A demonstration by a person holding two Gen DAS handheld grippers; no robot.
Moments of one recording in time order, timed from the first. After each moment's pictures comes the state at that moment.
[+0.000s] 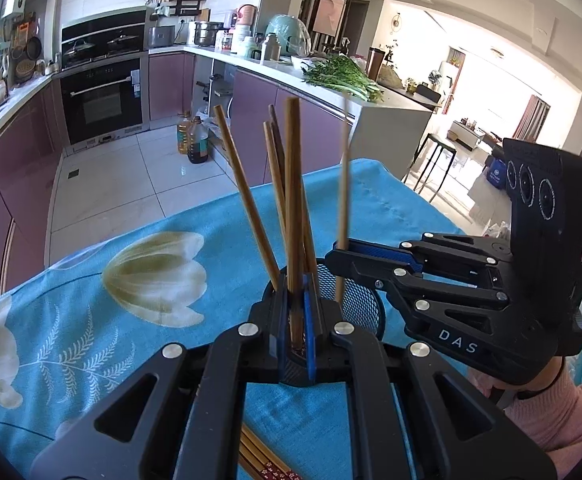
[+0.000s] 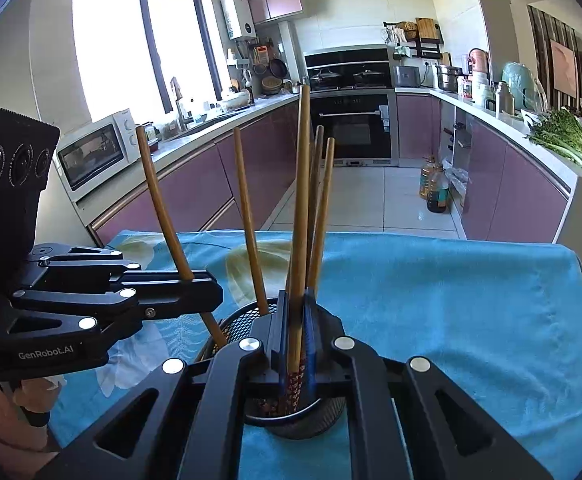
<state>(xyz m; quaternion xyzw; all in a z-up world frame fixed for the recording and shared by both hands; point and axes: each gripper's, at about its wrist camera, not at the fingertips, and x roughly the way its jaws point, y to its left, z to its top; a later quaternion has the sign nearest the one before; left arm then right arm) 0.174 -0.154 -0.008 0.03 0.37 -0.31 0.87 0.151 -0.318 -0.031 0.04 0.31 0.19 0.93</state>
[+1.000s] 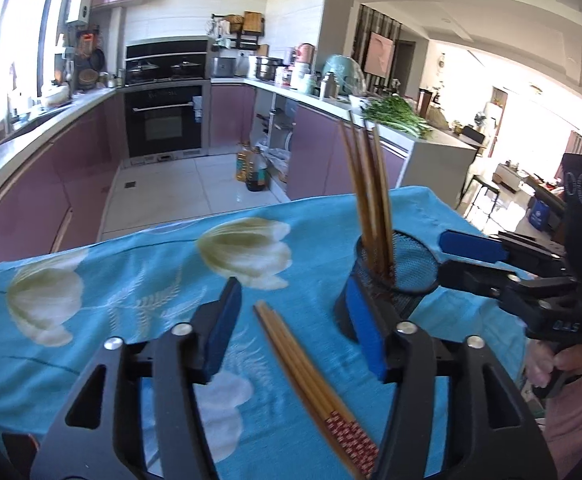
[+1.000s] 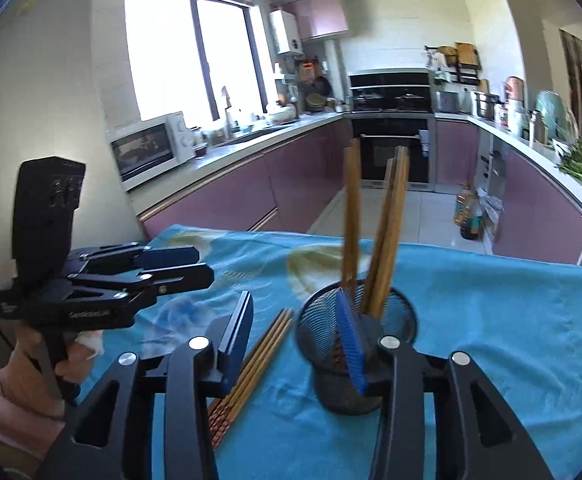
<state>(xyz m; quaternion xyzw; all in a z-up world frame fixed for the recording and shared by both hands) 0.111 -0.057 -0.025 0.01 0.30 -0.21 0.93 0.085 -0.291 -0.022 0.01 0.27 0.28 0.92</state>
